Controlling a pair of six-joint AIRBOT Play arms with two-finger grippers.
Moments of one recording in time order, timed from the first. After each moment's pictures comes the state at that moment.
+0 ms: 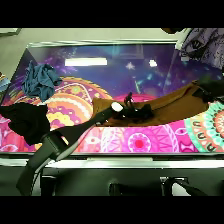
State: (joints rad) left arm -0.78 -2.17 1.84 0.21 -0.70 -1.61; right arm -0.30 -1.21 1.57 1.89 -1.56 -1.39
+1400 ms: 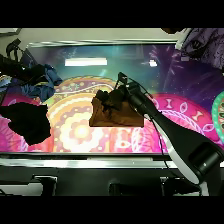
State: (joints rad) left arm 0.07 -1.56 1.84 1.25 -1.46 -1.70; right arm 0.62 -1.66 1.57 1.85 -0.89 -0.75
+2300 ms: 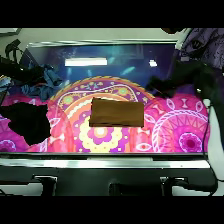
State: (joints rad) left arm 0.08 -1.56 1.84 1.25 -1.48 -1.66; right arm -0.02 -1.50 1.50 2.06 -1.26 -1.38
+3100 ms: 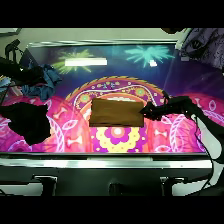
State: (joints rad) left arm 0.09 -1.56 1.84 1.25 -1.49 -1.65; right arm -0.11 -1.68 1.09 2.50 -1.07 -1.85
